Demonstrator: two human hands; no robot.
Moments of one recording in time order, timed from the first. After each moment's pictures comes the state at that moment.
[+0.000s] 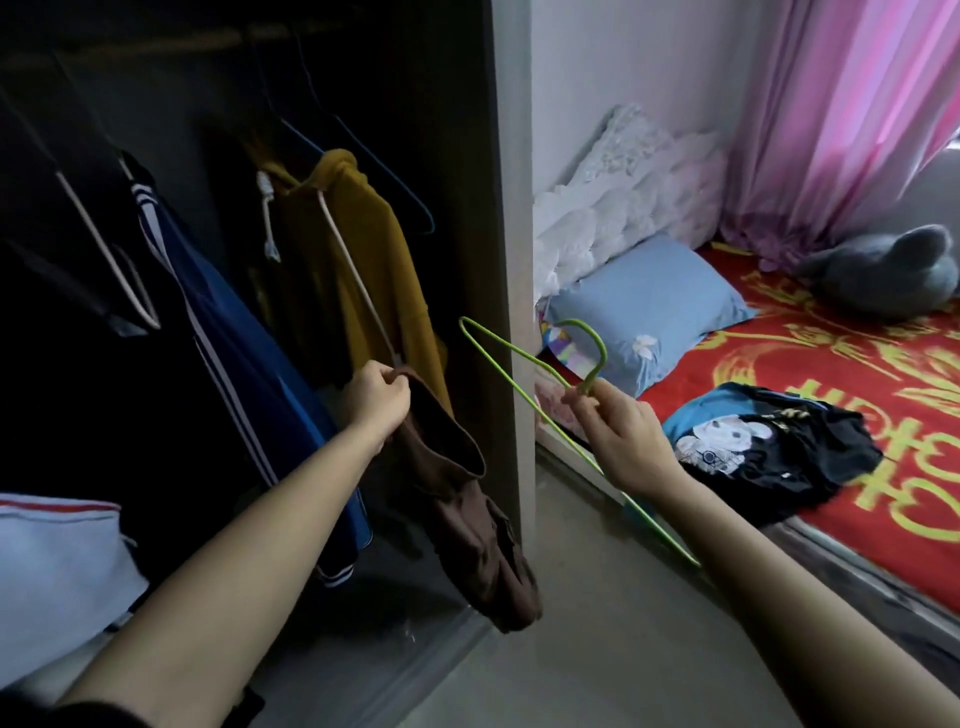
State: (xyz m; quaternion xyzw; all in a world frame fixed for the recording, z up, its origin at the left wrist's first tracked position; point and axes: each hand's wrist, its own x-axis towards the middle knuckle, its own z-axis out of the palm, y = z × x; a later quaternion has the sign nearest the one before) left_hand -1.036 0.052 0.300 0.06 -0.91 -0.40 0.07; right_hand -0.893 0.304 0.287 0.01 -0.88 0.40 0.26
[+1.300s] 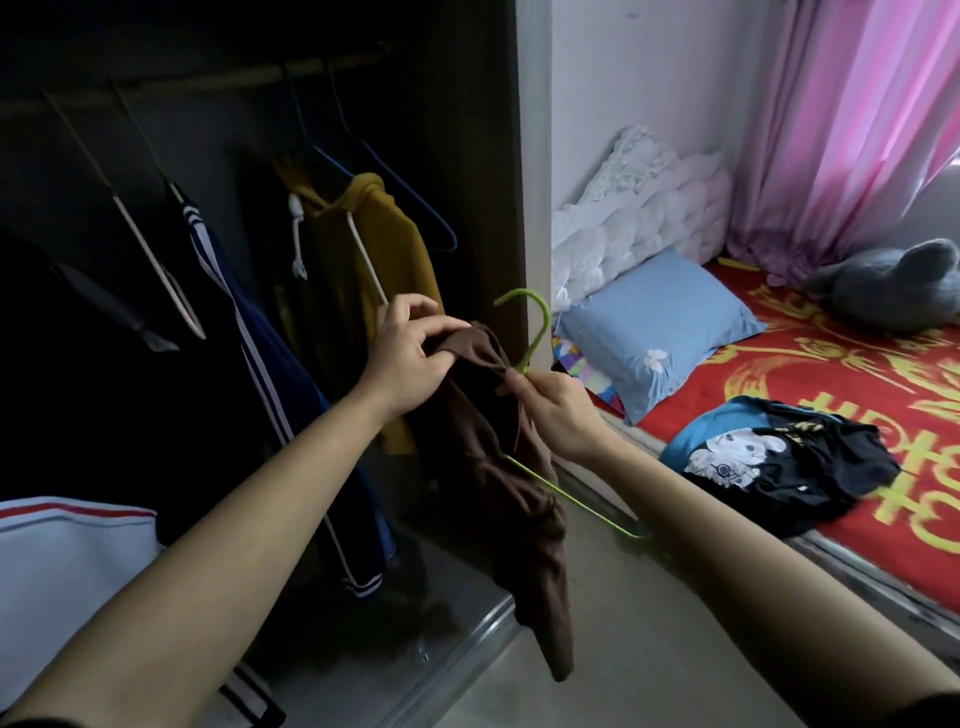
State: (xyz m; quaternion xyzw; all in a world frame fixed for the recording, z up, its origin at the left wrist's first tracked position) left_hand -1.007 0.047 0.379 -0.25 -0.88 -0.39 0.12; right_hand -0.943 0.243 0.311 0.08 -0.86 0.48 0.16
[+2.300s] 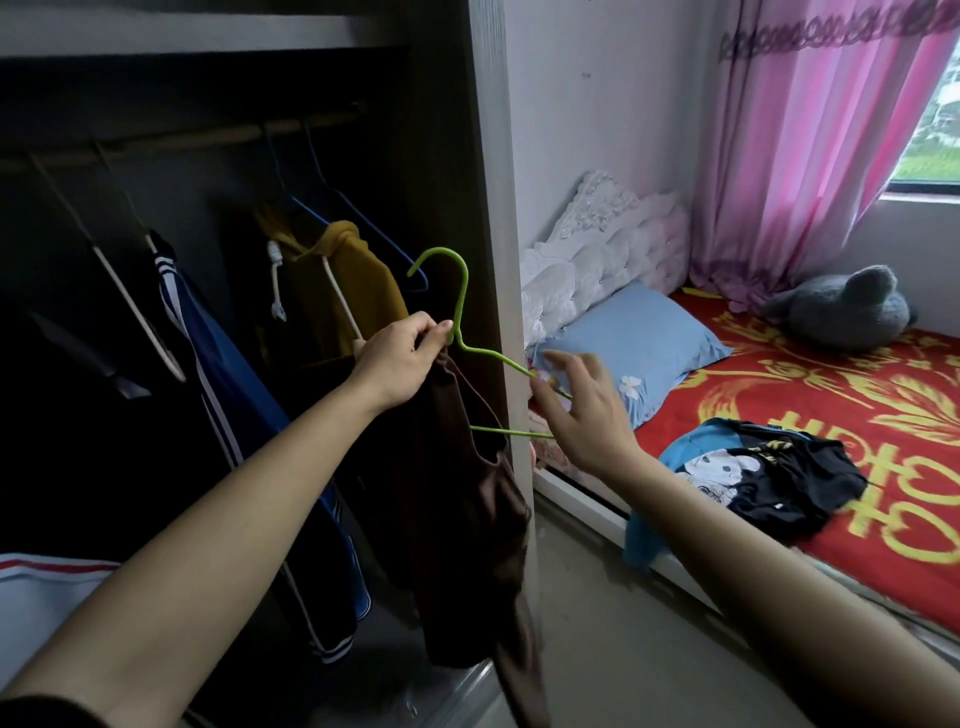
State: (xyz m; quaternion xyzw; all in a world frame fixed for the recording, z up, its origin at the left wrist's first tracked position) left_hand -1.021 0.072 0.417 -0.24 -0.92 -0.28 0.13; right_hand -0.925 0.283 0.324 -0.01 -0.88 0.32 0.35
